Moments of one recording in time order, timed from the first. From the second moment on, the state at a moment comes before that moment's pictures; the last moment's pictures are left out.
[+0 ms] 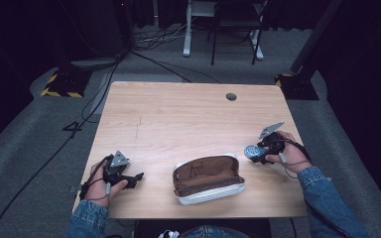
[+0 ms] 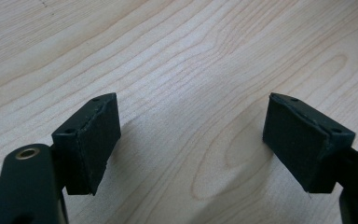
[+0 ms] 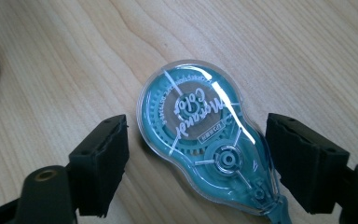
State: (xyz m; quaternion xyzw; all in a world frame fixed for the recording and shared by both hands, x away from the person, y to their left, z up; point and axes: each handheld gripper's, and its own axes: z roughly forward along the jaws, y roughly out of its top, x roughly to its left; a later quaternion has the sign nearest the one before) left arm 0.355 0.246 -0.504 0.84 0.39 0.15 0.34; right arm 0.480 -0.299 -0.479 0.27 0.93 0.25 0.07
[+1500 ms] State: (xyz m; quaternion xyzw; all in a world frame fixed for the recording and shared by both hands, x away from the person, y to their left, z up) left arm 0.355 0.244 -0.504 0.84 0.39 0.15 0.35; right arm 0.470 -0.298 -0.464 0.31 0.91 0.26 0.10
